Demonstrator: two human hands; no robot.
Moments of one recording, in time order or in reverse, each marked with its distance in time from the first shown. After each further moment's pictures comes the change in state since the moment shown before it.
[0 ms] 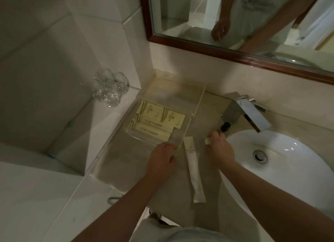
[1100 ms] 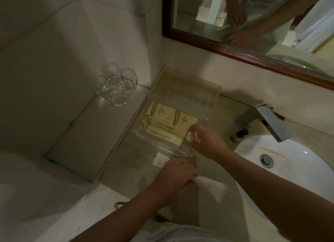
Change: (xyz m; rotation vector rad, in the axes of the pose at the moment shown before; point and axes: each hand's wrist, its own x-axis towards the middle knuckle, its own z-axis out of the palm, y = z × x) left_hand -0.015 -0.029 -0.040 -0.093 -0.167 0.570; right_hand 0.014 -0.111 -0.017 -0.001 -0.120 -0.369
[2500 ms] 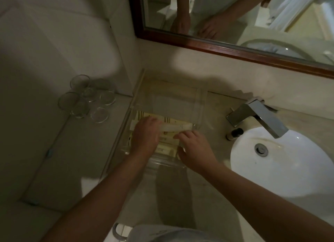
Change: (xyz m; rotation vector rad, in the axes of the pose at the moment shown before) left_hand 0.104 -0.129 -0.047 0.320 0.111 -0.420; right_hand 0.016 -0.016 0.027 -0.173 0.092 0.023
